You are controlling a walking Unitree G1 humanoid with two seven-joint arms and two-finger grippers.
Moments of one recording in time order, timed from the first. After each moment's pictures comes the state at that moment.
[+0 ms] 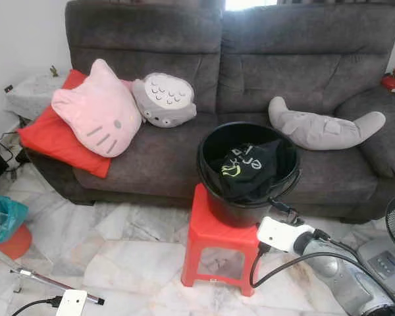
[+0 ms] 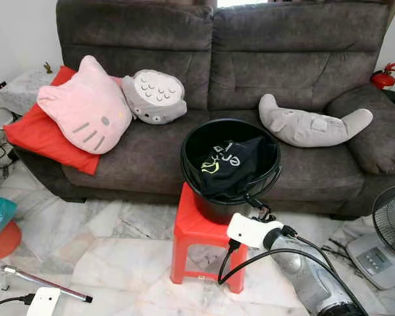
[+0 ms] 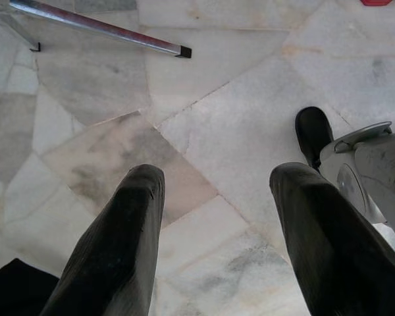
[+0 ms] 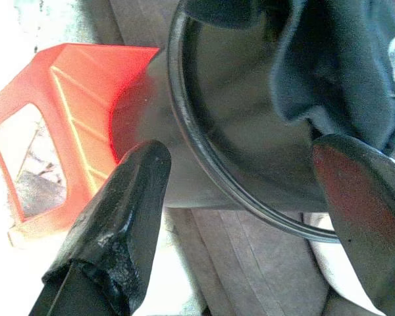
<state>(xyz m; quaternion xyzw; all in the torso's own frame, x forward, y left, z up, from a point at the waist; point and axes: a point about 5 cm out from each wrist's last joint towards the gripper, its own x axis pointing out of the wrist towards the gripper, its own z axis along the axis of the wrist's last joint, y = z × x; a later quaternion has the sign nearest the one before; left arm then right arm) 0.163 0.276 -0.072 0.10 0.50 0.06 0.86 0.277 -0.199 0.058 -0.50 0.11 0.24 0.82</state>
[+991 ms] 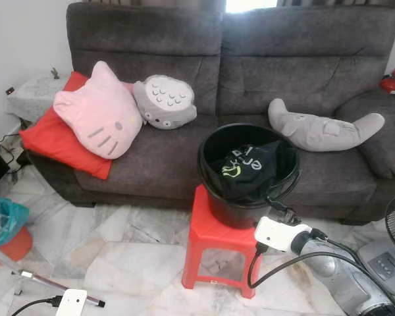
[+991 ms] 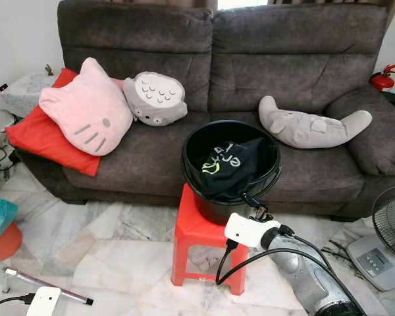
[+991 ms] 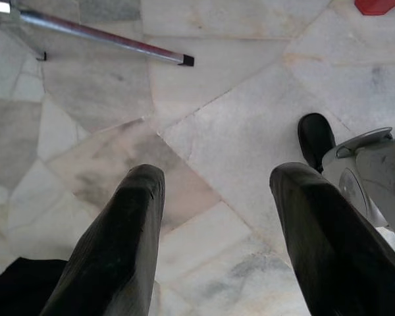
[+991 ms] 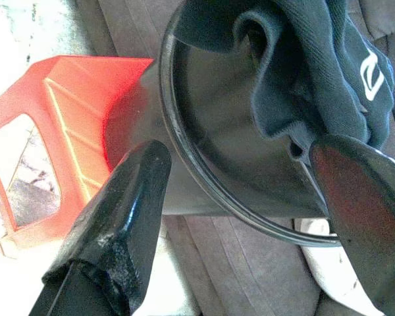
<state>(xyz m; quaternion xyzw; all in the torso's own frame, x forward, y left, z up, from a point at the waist) 0.161 0.277 -0.073 0.10 0.51 0.06 0.85 0.277 -0.196 0.058 -0.51 0.10 0.24 0.82</state>
